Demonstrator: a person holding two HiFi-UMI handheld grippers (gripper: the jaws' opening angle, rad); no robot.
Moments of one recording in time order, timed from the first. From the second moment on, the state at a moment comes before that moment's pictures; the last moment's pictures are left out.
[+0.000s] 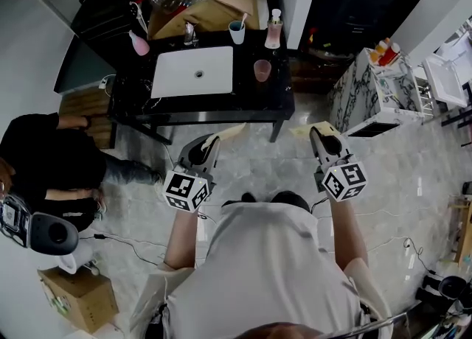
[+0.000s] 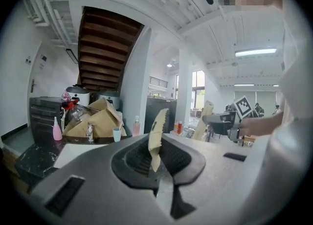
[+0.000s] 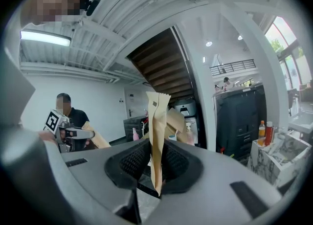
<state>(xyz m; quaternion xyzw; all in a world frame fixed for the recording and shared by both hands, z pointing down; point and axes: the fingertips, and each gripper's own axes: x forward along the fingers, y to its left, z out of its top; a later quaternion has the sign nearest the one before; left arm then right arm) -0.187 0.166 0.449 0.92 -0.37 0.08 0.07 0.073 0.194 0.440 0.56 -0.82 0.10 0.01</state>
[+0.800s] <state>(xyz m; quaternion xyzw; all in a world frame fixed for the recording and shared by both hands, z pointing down) -0.200 0.118 0.465 0.92 -0.38 0.09 0.09 0.072 0.139 0.451 0.56 -0.82 0.11 0.01</state>
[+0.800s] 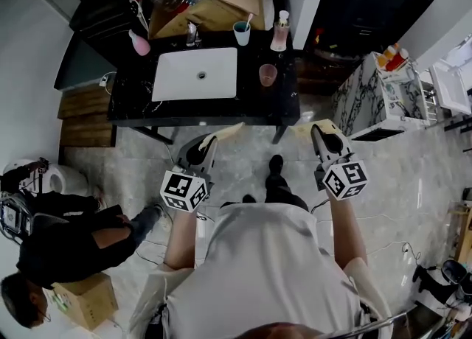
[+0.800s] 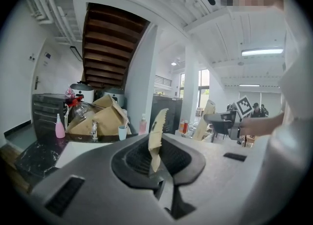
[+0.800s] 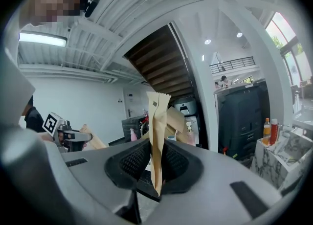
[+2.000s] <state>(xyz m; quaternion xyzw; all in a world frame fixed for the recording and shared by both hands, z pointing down) -0.108 -0.075 0.487 0.88 -0.45 0.13 0.11 0.139 -0.094 0.505 0.46 -0.87 0.15 0.05</state>
